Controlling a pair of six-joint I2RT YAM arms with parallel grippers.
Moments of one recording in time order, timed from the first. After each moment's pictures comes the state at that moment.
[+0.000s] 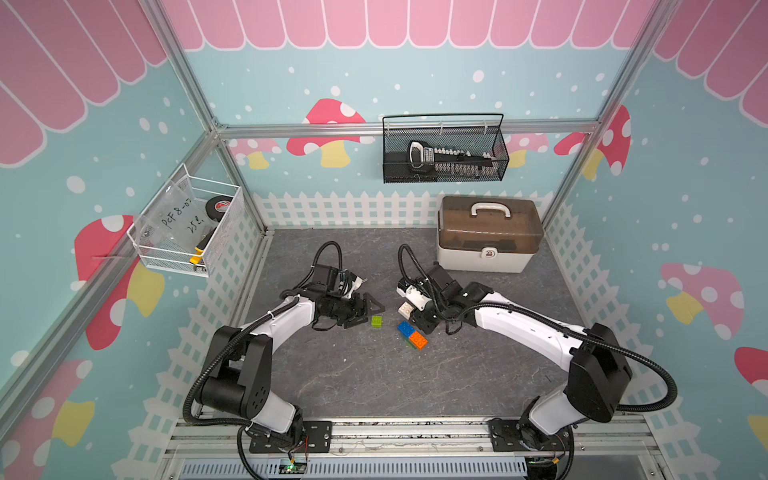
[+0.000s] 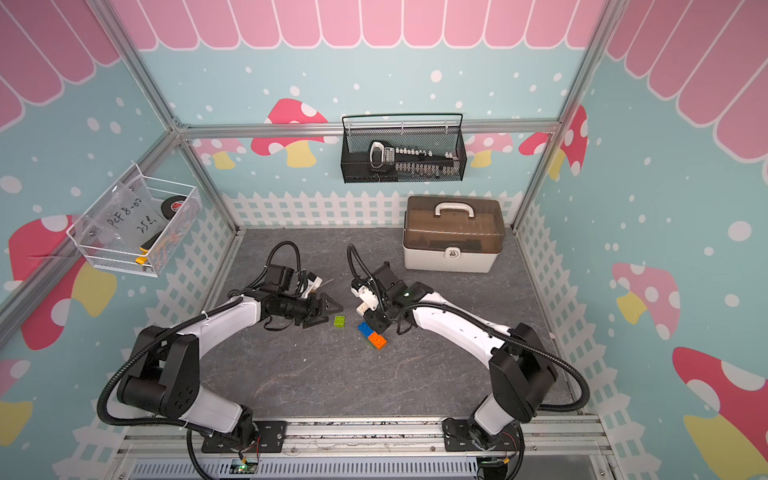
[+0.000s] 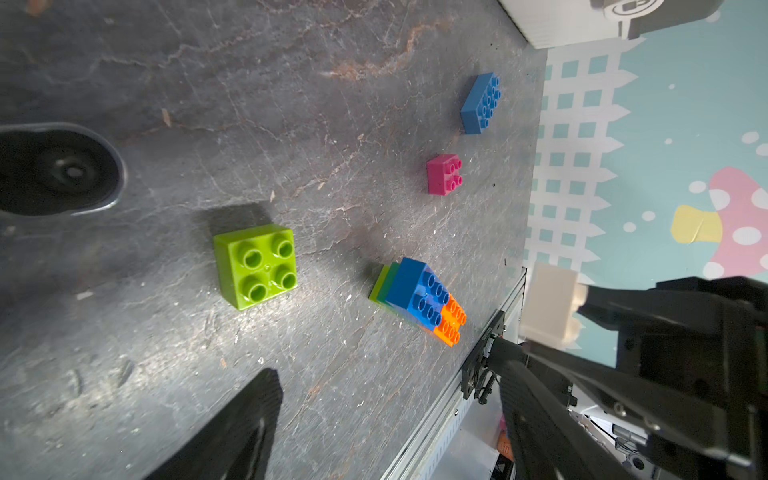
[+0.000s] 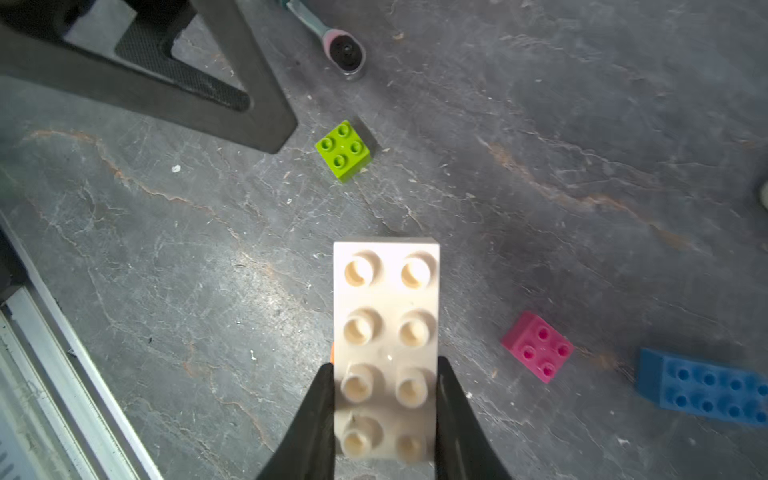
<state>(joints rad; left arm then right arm) -0.23 1.53 0.89 -0.40 0.82 -0.50 0.78 1.59 1.22 -0.67 -0.11 -0.08</state>
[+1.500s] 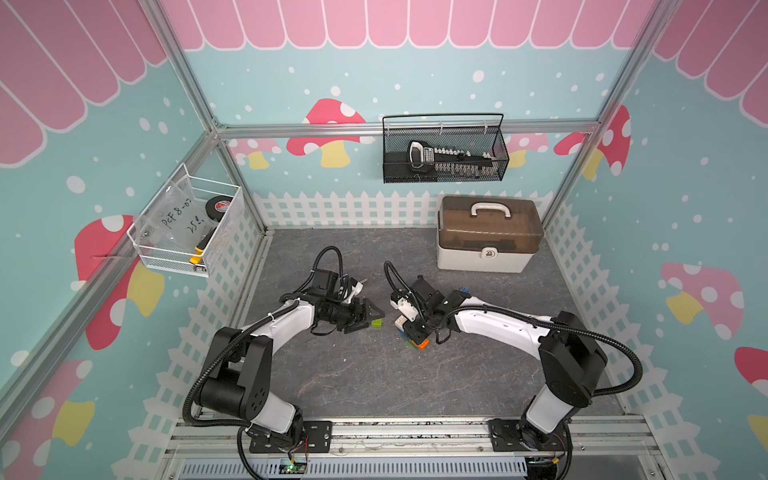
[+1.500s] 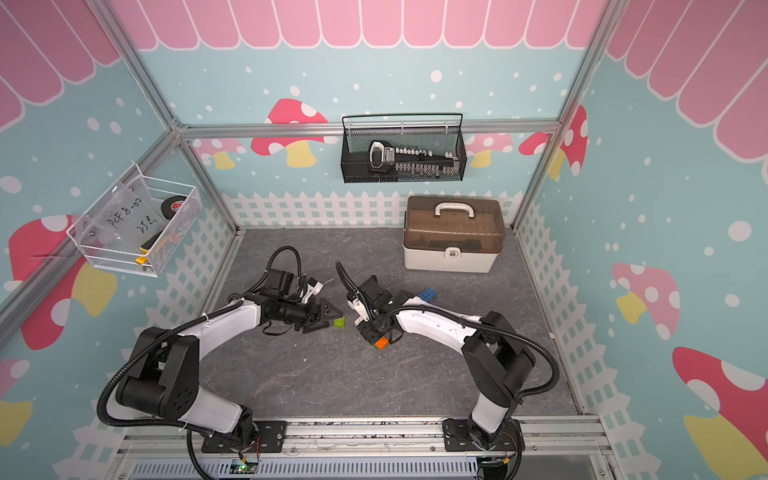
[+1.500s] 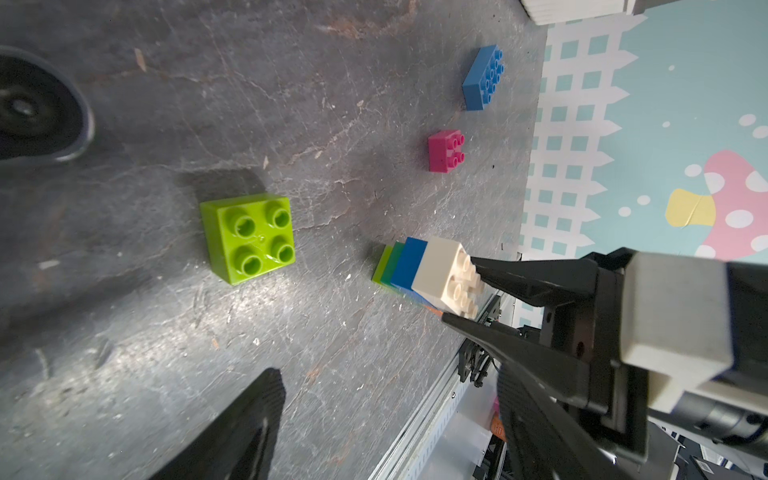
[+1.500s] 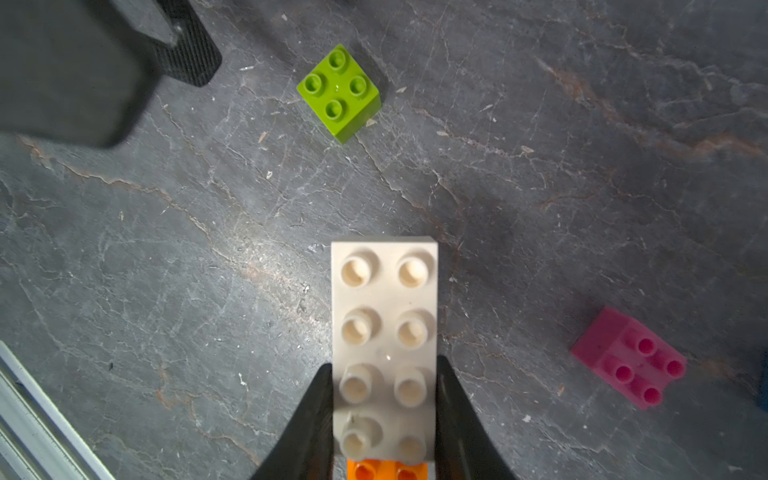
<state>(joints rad) -0.23 1.53 0.84 -0.40 0.85 -0.49 0.83 1.69 1.17 -0.61 -0.07 0.03</state>
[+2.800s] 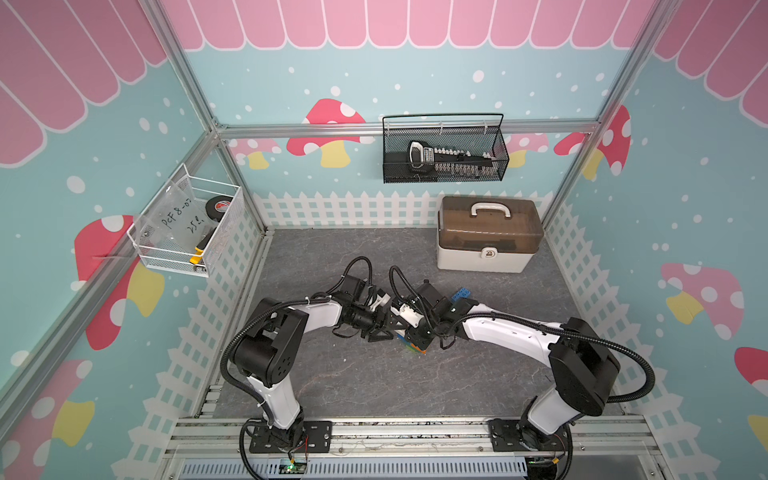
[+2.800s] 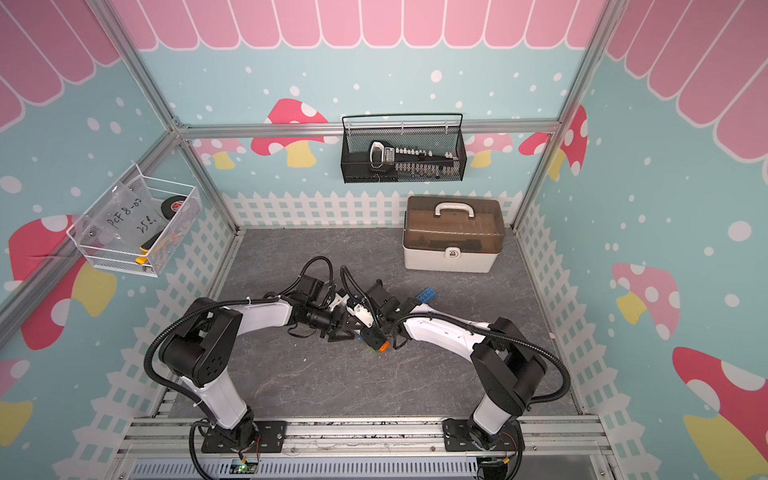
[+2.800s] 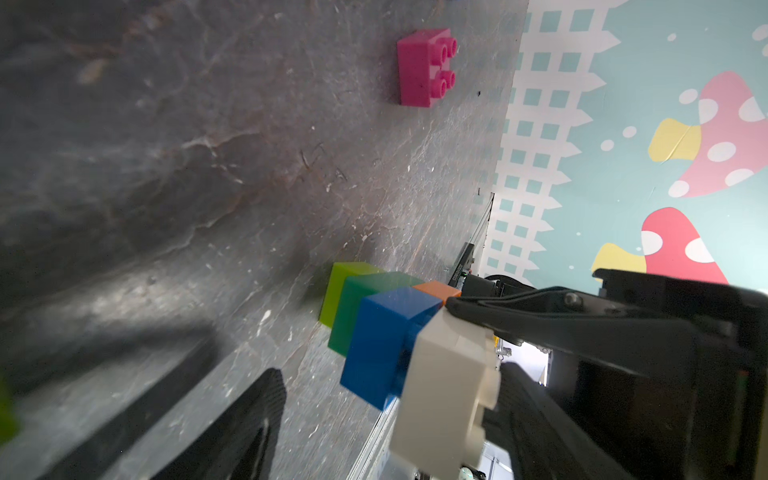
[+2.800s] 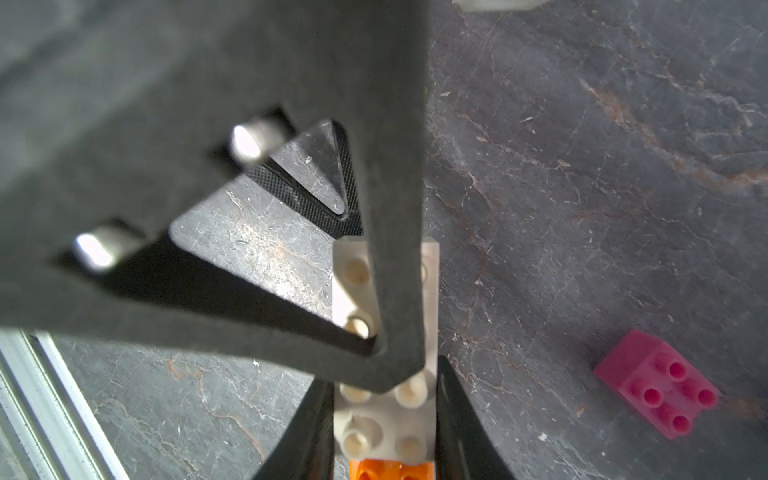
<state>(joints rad) -0.40 1.79 0.88 -0.20 1.02 -0.57 0.83 1.62 1.06 -0.52 -0.14 -0.07</state>
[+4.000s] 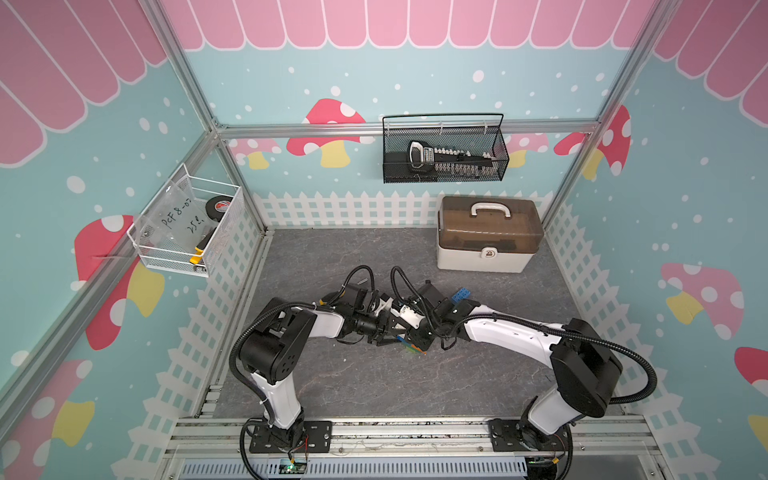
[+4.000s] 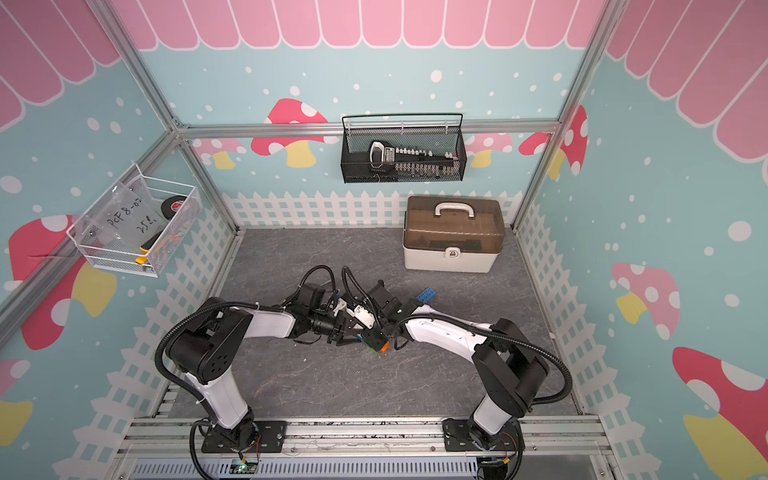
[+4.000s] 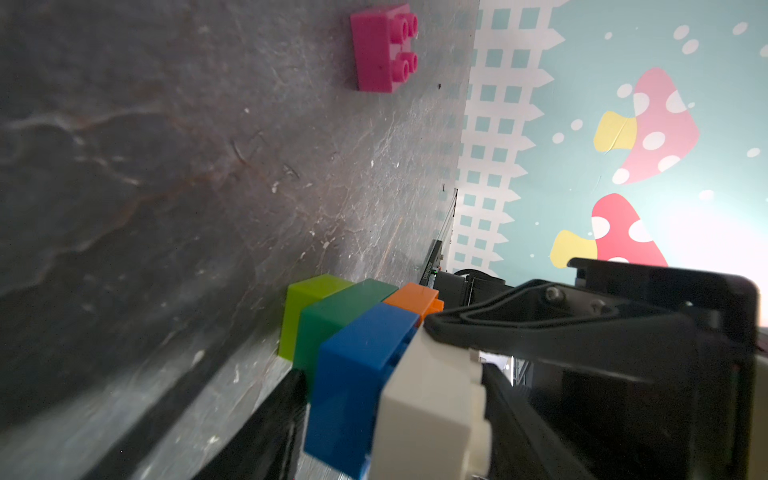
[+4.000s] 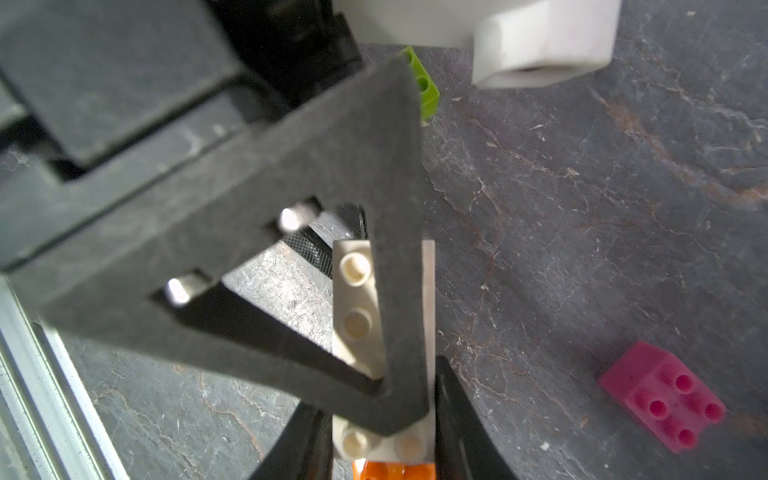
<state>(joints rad) -0.43 1.82 0.75 0.21 1.11 -0.80 0.82 1.61 1.04 -0.49 -0.16 -0.10</state>
